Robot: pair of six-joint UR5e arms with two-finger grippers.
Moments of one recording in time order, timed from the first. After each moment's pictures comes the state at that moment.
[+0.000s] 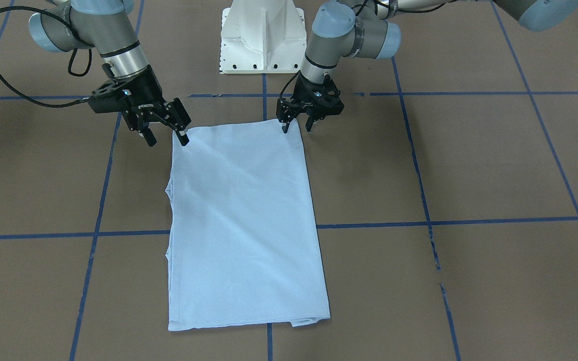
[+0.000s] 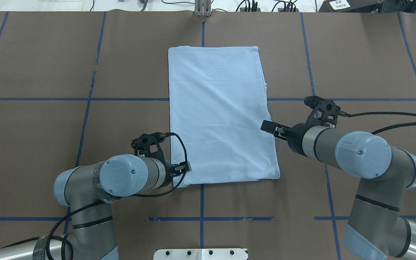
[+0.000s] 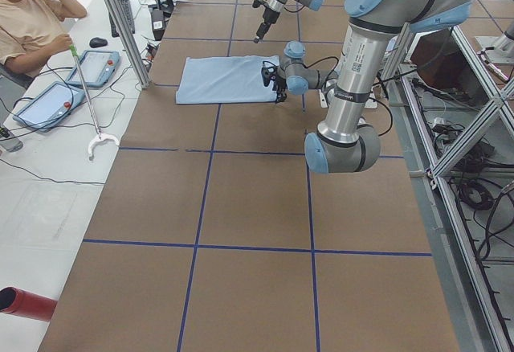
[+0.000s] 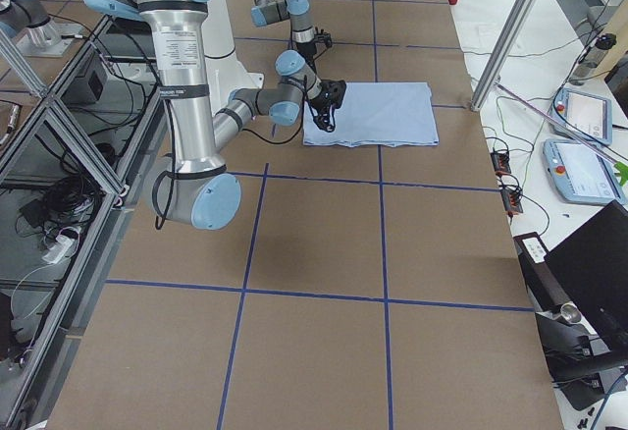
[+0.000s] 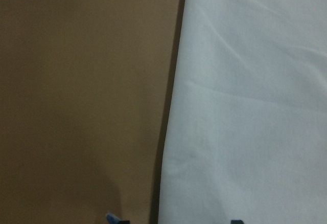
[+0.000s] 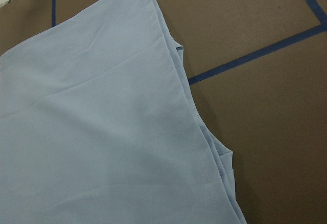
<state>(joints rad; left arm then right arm) -0.30 -2.06 -1.75 -1.93 -1.61 -1.63 0.46 -1.41 1.98 -1.04 1.49 1.61</state>
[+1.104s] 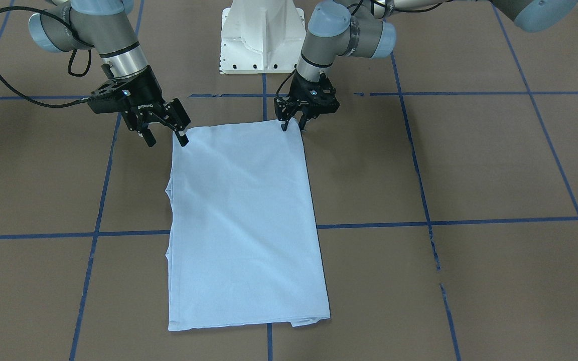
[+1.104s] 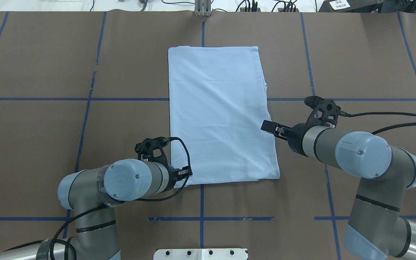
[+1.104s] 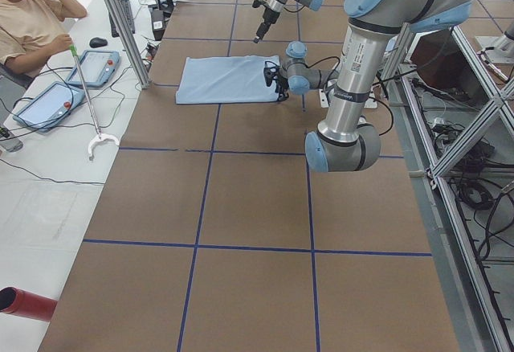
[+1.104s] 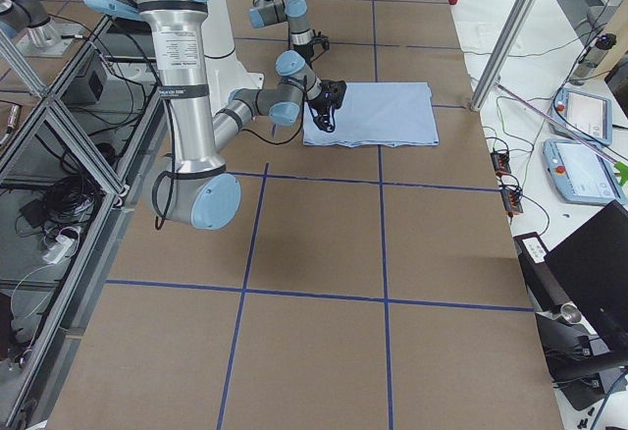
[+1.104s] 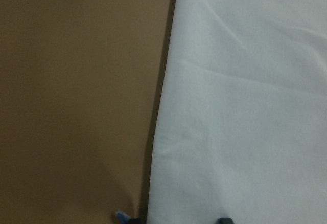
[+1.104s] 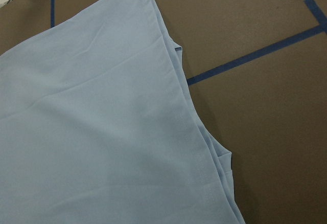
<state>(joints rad) -0.29 -2.07 -1.74 -1.94 -1.61 -1.64 0.46 -1.41 1.98 -1.04 1.49 1.61</state>
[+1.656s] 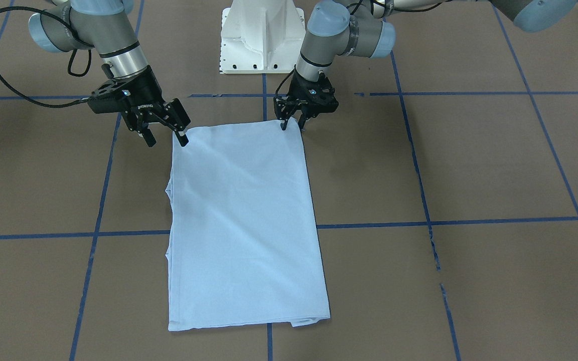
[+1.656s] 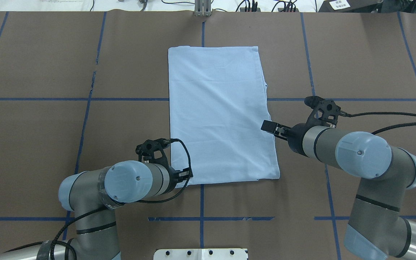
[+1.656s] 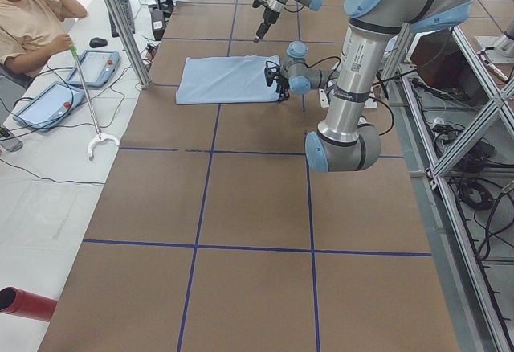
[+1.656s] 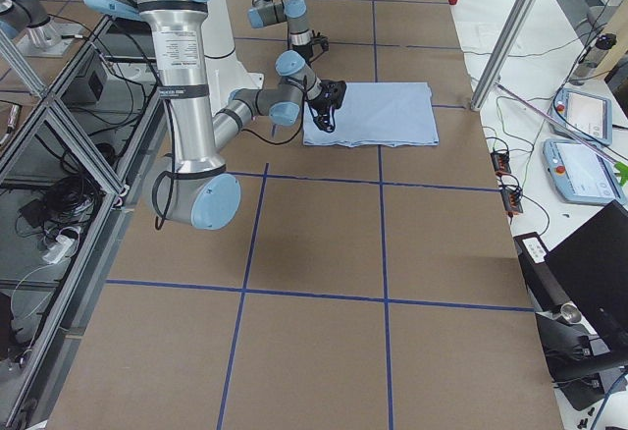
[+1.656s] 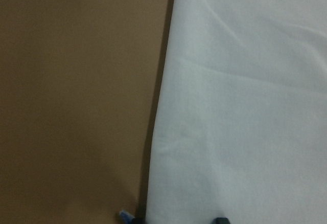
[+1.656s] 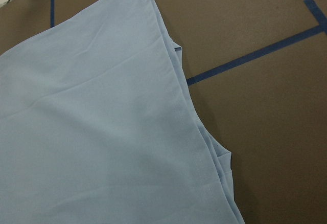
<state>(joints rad) -0.28 -2.07 -1.74 -1.94 -1.61 -1.64 0.46 -1.41 1.98 -1.04 1.49 1.61</state>
